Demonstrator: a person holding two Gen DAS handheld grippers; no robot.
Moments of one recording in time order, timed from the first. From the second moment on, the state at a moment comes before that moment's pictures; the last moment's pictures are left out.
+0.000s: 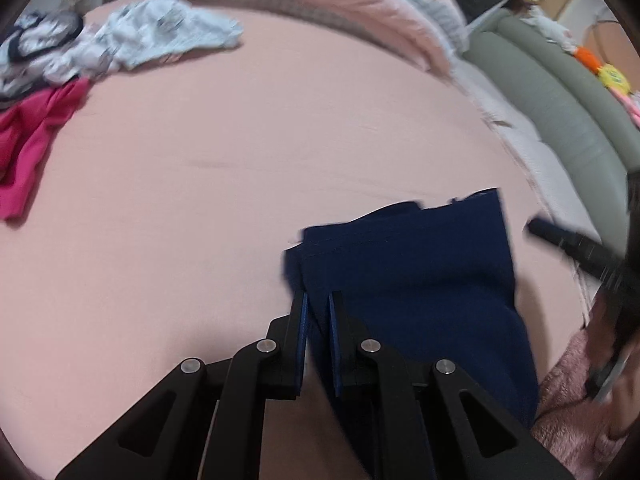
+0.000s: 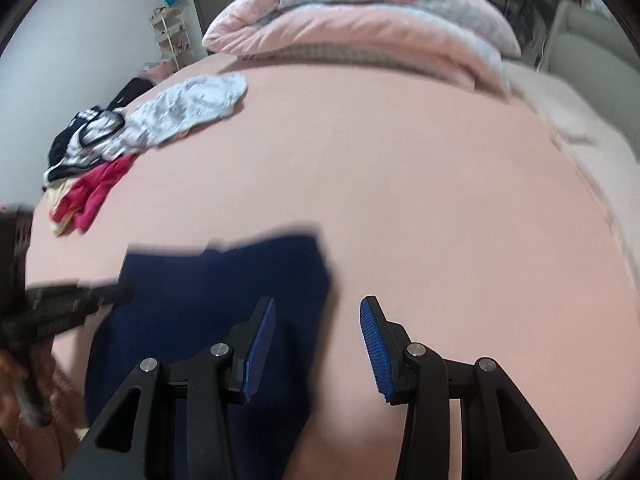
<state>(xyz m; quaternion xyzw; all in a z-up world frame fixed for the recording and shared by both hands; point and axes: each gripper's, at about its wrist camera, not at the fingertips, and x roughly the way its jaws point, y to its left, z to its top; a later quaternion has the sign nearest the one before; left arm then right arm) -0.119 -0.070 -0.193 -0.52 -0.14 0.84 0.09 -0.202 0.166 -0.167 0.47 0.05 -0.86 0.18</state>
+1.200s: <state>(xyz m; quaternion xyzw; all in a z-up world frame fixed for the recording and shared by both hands) -0.145 -0.080 -0.197 -0.48 -0.16 0.86 0.09 -0.225 0.174 -0.203 0.46 -0.01 -0.86 0.21</state>
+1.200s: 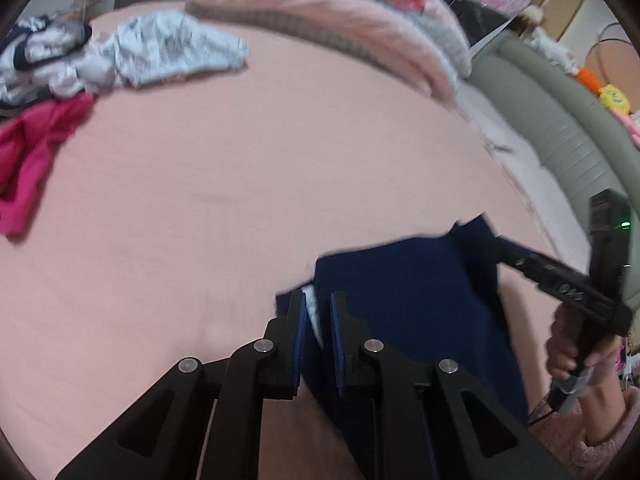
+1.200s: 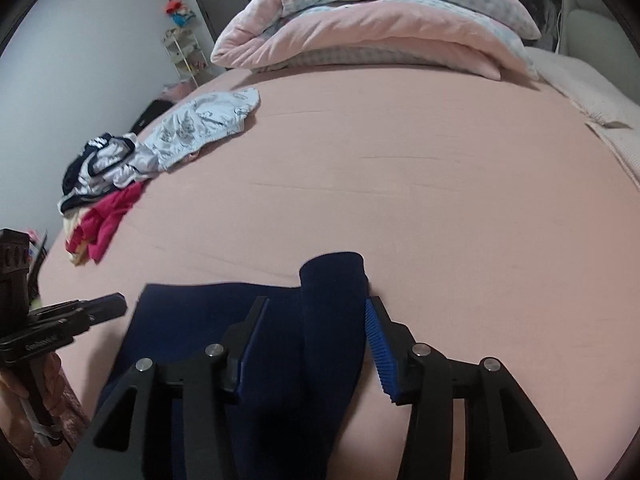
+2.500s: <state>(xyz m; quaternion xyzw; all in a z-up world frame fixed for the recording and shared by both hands) -0.141 -0.095 -0.185 -0.45 -0.17 0.87 0.11 -0.169 0.145 -0.214 0.54 0.09 -0.80 0.26</state>
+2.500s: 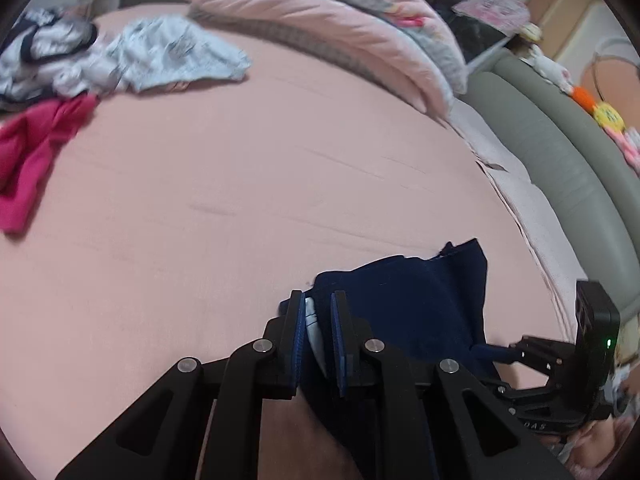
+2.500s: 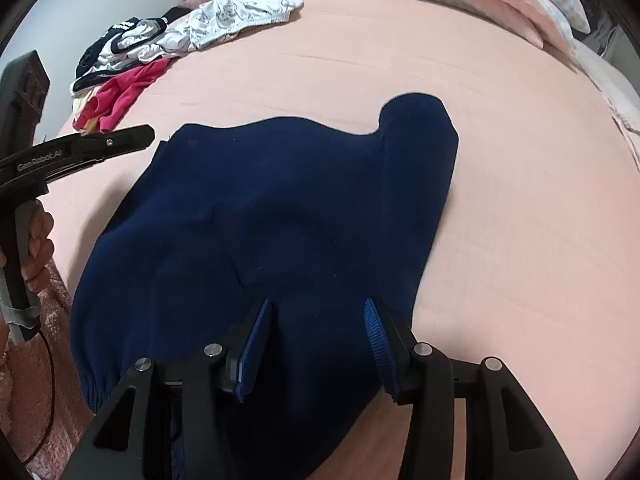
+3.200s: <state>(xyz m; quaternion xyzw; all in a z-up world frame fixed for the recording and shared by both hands) -0.123 -0.090 -0.192 -0.45 -0.24 0.85 0.13 -0.207 0.196 -0.207 0.54 -0.05 -0.83 0.16</state>
